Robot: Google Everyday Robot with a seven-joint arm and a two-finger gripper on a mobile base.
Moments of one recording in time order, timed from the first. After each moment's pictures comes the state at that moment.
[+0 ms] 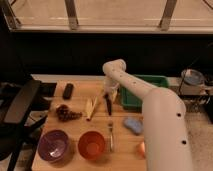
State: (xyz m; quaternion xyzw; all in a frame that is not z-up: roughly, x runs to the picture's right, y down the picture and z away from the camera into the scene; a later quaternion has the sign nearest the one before) arm 0.026 0.060 0.962 -0.27 -0.22 -0.41 0.84
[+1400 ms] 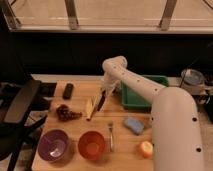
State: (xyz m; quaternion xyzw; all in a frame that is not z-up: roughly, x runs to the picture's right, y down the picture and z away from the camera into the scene) arm -0.010 0.023 0.912 -0.19 -0.26 -0.43 0.84
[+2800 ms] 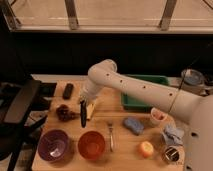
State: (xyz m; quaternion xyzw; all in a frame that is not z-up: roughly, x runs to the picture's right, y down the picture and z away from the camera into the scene) arm -0.117 0.070 0.753 -0.08 -0.37 -0.55 0.74
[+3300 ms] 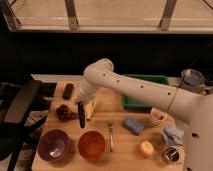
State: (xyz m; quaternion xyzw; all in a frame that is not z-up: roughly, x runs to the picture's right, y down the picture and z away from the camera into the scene) arm -0.144 0.073 0.729 -0.04 -0.37 -0.62 0.69
